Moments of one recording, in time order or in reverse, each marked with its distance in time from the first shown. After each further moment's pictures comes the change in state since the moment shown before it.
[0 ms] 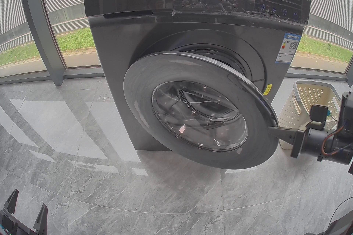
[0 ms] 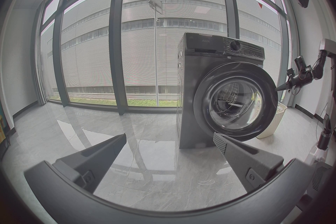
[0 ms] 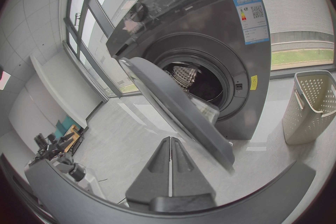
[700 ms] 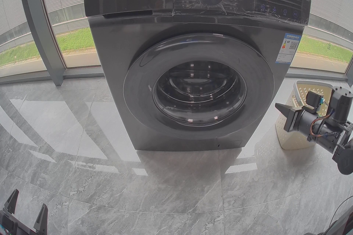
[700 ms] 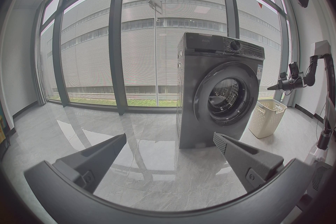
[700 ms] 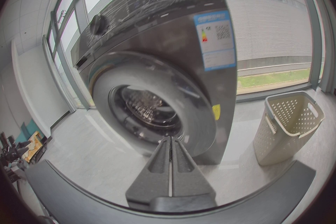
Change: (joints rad) left arm 0.000 0.001 0.000 0.000 0.000 0.001; right arm -0.148 0.228 -0.012 -0.348 -0.159 -0.089
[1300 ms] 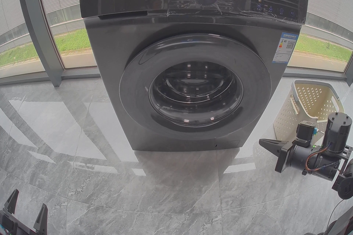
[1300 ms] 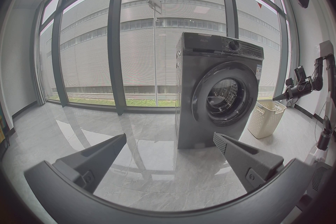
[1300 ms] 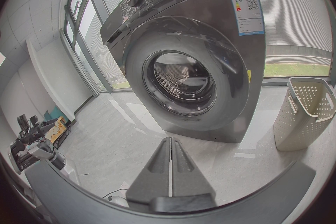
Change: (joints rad) left arm 0.000 0.000 0.000 0.000 0.000 -0.003; right arm 0.198 -0.063 0.191 -0.003 0.043 0.006
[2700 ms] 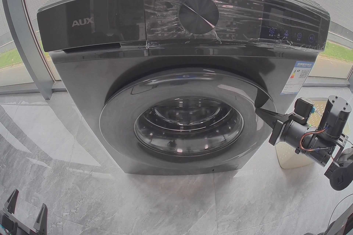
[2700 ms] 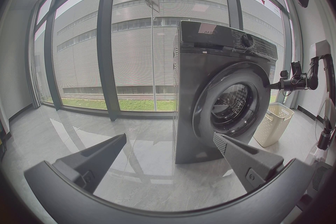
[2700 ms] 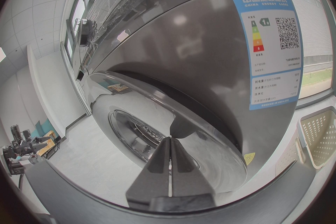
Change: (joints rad) left arm 0.001 0.000 0.000 0.000 -0.001 0.003; right arm -0.025 0.094 -0.117 -0.216 -0.071 0.008
